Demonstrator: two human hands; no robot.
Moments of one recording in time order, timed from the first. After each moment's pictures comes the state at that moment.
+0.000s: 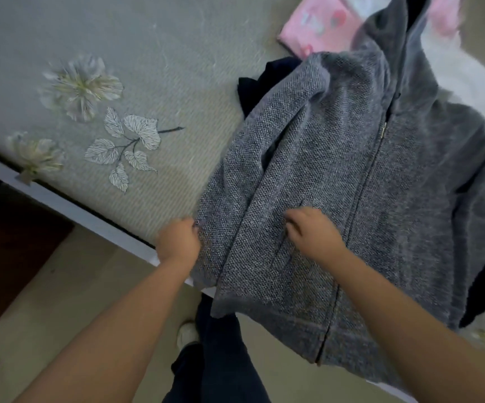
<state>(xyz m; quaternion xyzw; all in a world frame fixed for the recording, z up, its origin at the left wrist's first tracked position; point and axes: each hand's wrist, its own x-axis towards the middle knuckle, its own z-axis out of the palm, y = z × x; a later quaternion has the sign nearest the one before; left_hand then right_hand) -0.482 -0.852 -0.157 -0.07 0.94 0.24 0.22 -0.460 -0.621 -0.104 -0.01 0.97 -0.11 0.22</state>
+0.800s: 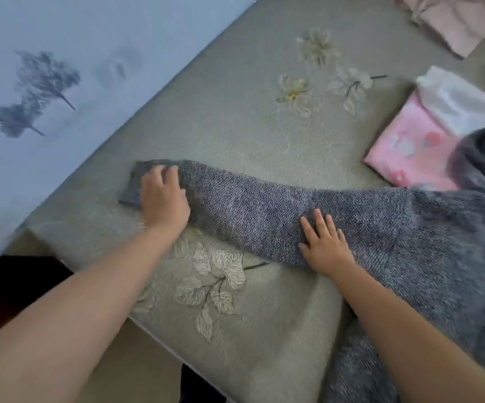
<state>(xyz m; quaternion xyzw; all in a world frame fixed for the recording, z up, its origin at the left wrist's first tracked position) -0.811 -0.993 -0.114 -0.08 0.98 0.17 0.02 -0.735 -0.713 -0.156 0.01 0.95 0.00 0.31</state>
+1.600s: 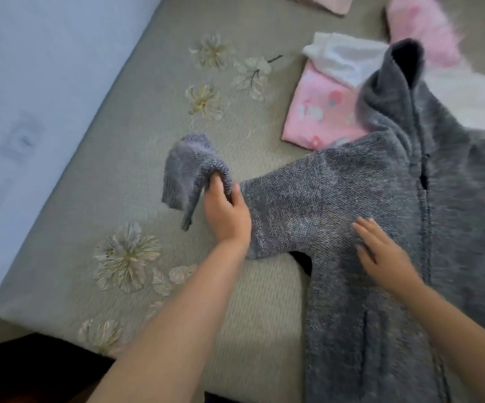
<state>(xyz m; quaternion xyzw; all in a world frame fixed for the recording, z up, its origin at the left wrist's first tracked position) -0.758 -0.782 -0.063 -0.08 0.87 0.49 -0.01 -0.603 -0.586 -0.085 0.19 0.94 -0.26 0.12</state>
